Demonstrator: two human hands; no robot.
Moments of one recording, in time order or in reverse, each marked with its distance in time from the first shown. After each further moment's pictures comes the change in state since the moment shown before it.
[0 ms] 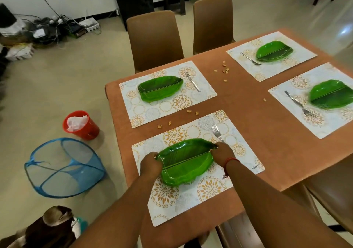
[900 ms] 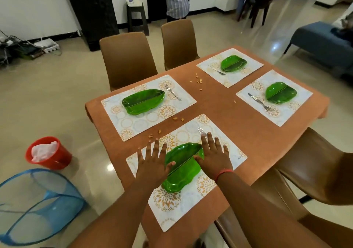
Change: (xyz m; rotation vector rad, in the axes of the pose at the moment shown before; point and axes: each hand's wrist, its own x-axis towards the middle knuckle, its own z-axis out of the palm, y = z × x) left_hand -0.010 0.004 -0.040 0.884 0.001 0.803; right_hand -0.108 -0.029 0.011 -0.593 0.283 -0.222
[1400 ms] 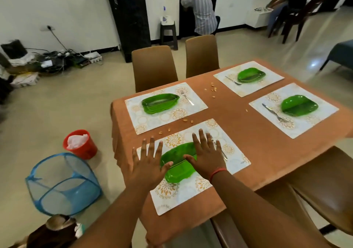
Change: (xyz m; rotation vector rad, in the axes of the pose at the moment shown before) left_hand -0.081 0.031 -0.021 0.037 0.178 -0.209; right_hand -0.033 -0.002 -0.017 0.006 0.131 -0.299
